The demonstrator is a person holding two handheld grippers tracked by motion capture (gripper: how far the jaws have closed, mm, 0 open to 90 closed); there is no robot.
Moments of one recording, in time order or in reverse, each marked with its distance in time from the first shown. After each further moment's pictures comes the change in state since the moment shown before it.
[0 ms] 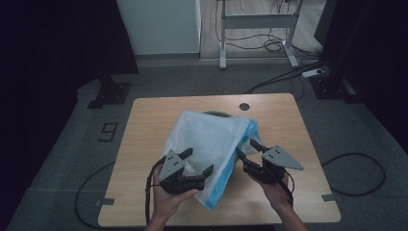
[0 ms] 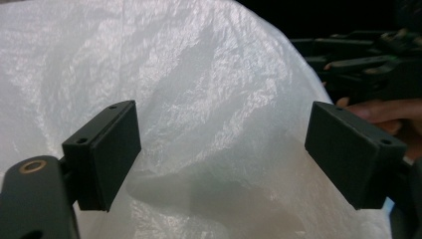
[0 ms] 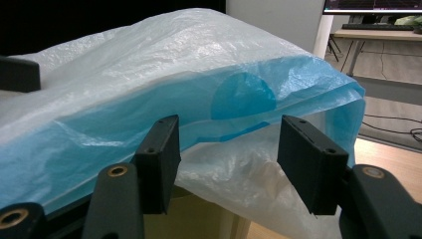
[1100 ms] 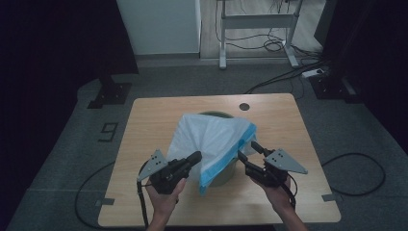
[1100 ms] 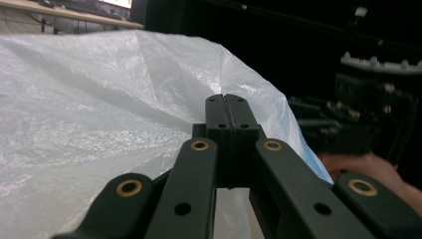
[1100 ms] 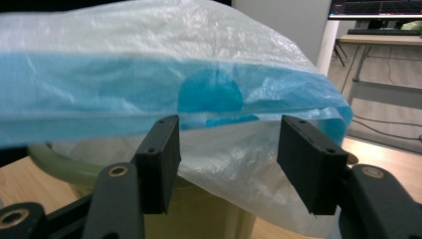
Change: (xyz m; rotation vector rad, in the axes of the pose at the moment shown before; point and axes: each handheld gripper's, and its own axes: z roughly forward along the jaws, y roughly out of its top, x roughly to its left) left arm 0.021 0.003 -0.022 -0.204 -0.164 -0.165; right arm 0.001 -0.002 -0.009 -0.022 0.025 0.001
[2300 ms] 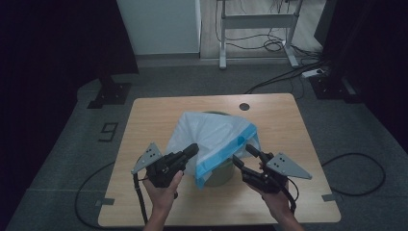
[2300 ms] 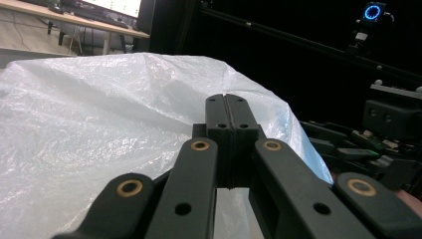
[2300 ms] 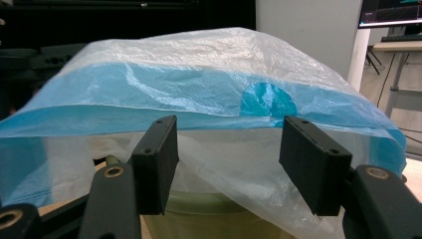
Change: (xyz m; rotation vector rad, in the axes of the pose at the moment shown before) left arm 0.003 0.014 0.001 -0.031 0.010 -0.046; right arm 0.018 0.014 -0.013 -0.059 0.102 0.060
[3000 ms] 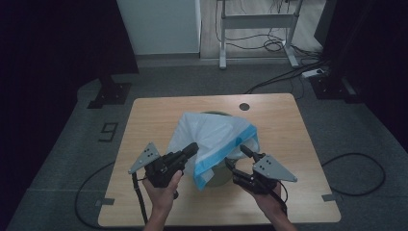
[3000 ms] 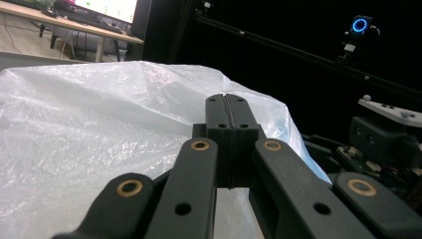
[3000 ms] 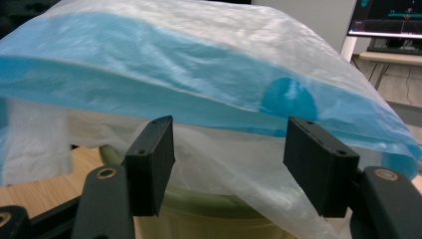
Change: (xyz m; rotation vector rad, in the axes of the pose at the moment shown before) left arm -0.001 0.004 -0.002 -0.027 -0.025 -0.023; right arm 0.021 -0.003 0.013 0.037 -0.051 -0.119
